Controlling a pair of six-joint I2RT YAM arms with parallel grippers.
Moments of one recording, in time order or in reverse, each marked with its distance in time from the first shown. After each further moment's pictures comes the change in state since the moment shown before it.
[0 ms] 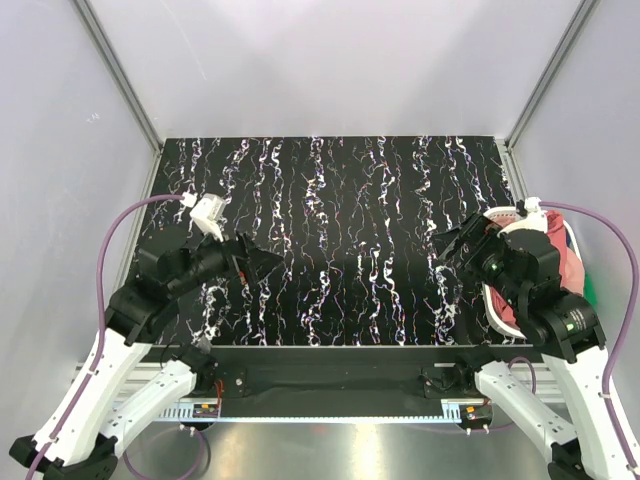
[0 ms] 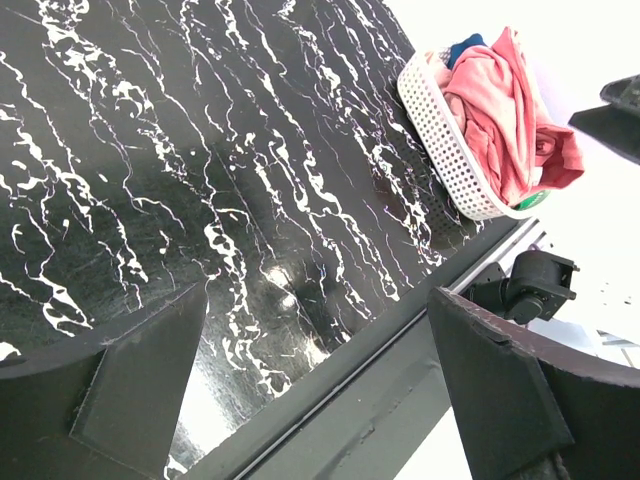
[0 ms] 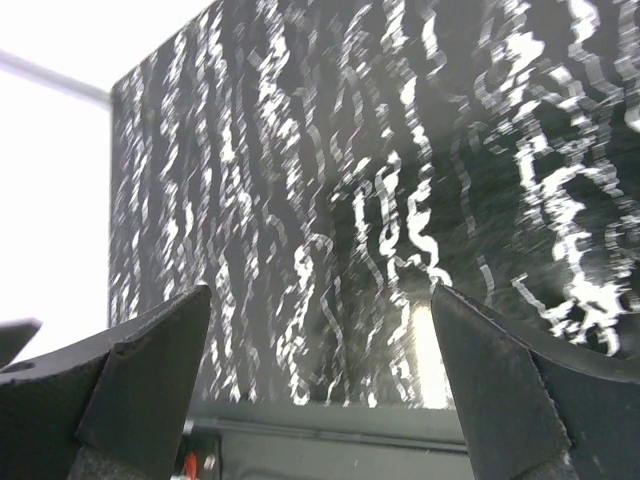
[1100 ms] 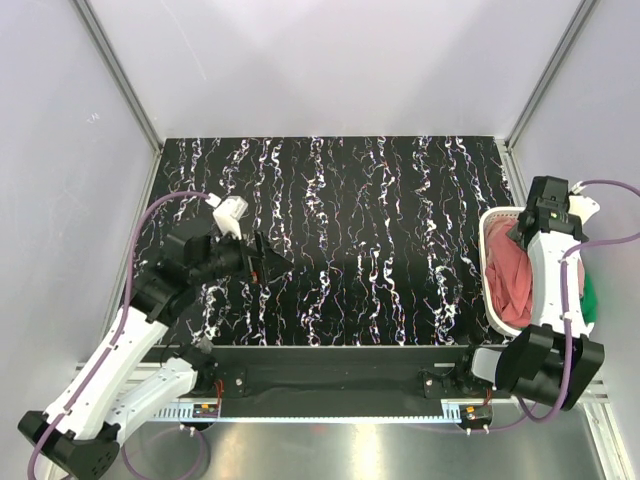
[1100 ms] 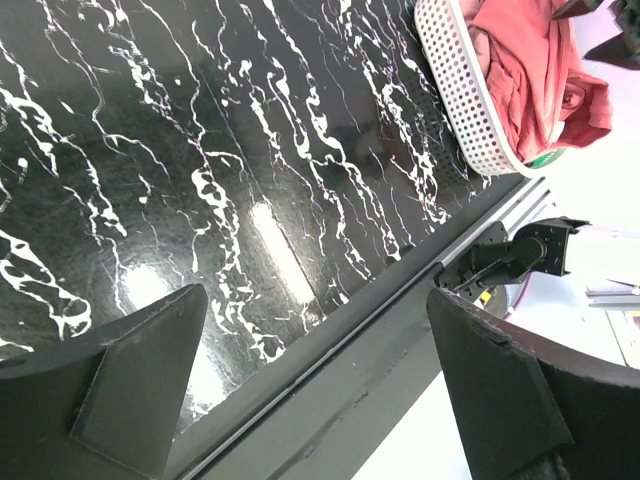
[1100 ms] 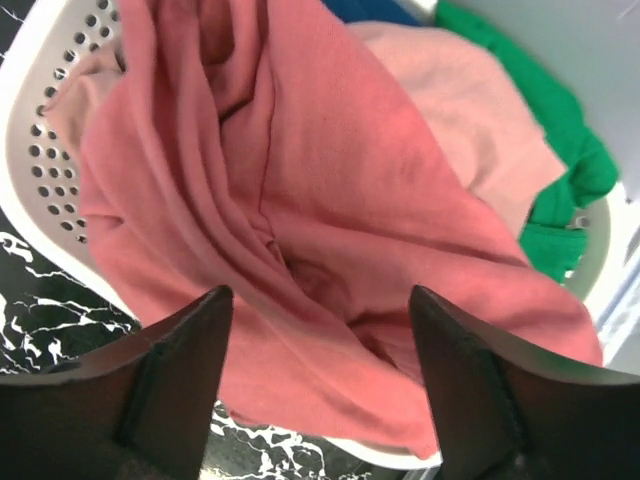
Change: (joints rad) left arm 0.000 0.106 -0.043 -0.009 0.068 -0.018; right arm -0.691 0.585 0.041 0.007 0.400 -0.230
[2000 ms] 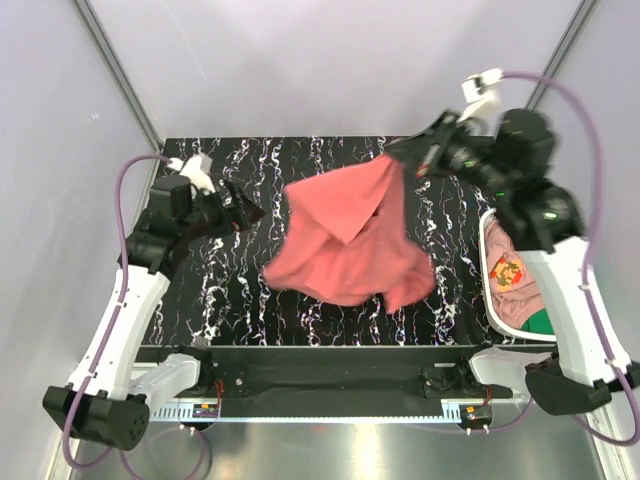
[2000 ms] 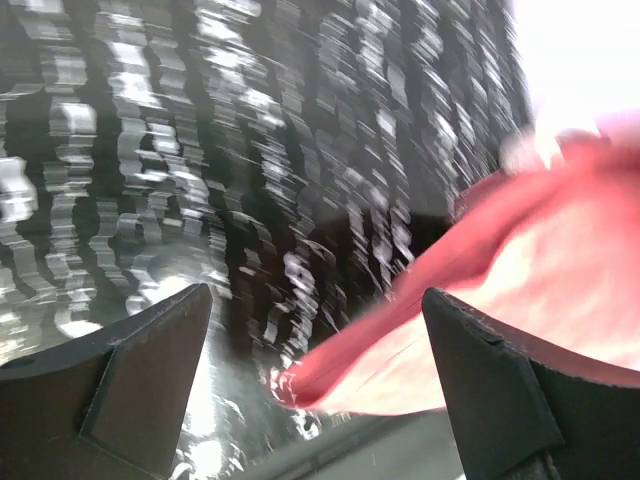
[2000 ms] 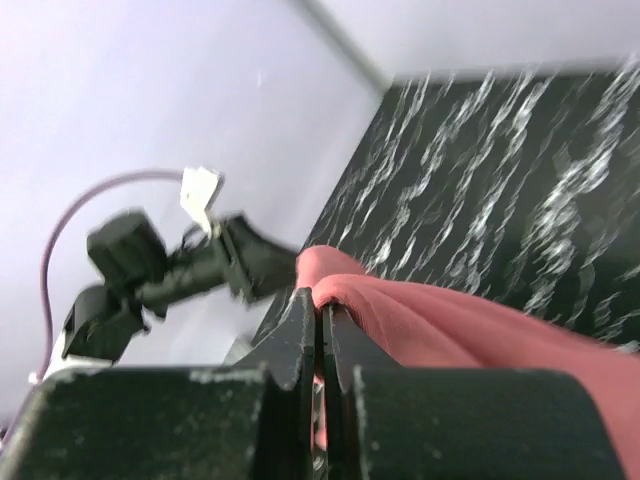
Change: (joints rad) left arm 0.250 0.242 0.229 -0.043 -0.090 -0.014; right arm 0.682 0.004 0.650 0.243 -0.877 0.118
